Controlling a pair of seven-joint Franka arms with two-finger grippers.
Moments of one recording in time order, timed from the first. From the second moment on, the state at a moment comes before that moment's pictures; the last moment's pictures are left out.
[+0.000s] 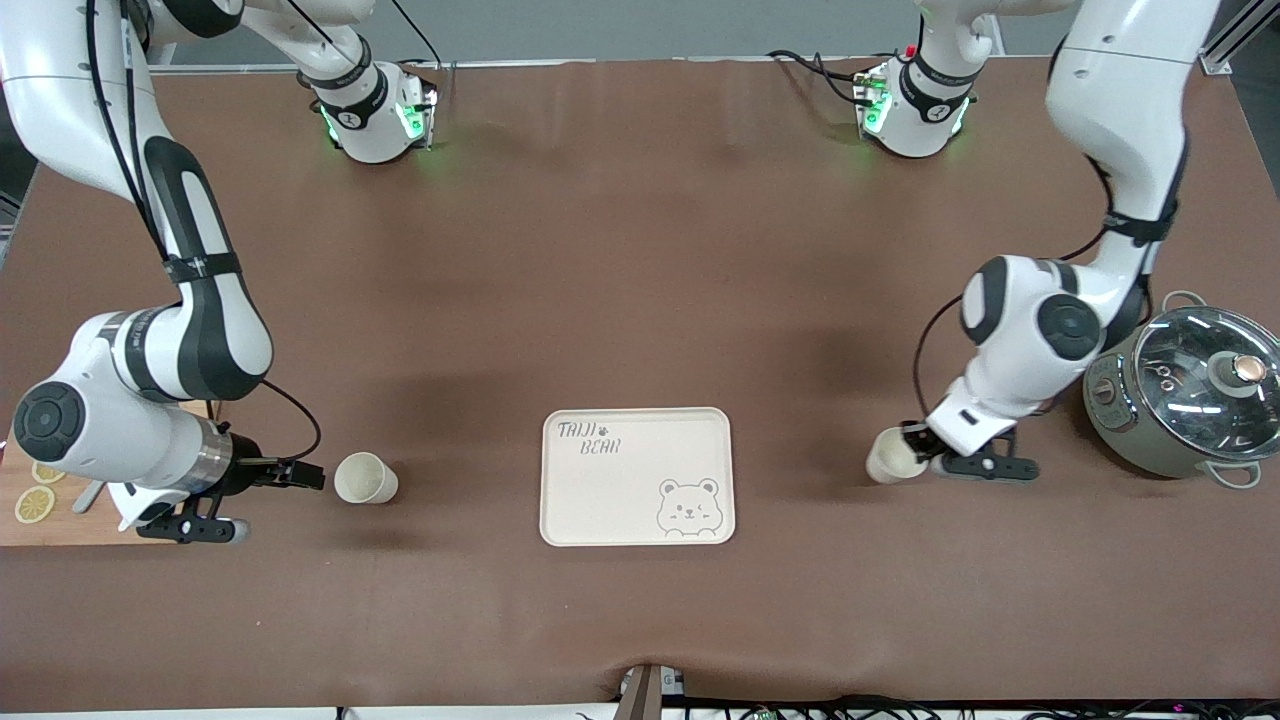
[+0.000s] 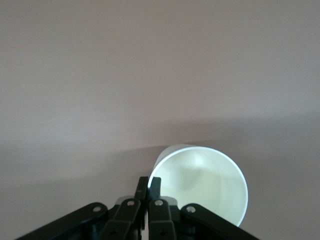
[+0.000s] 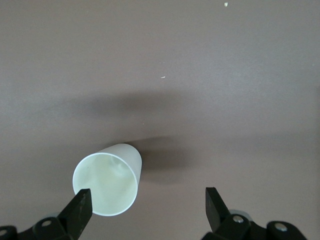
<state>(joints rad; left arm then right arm) -0.09 0.50 -0.12 -1.89 0.02 2.61 -0.17 -0.08 0.64 0.12 -1.46 0.01 2.10 0.09</state>
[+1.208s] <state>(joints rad) -0.44 0.74 -0.10 -1.46 0.02 2.38 -0.77 -0.06 0.71 0.12 -1.46 0.00 2.14 0.09</state>
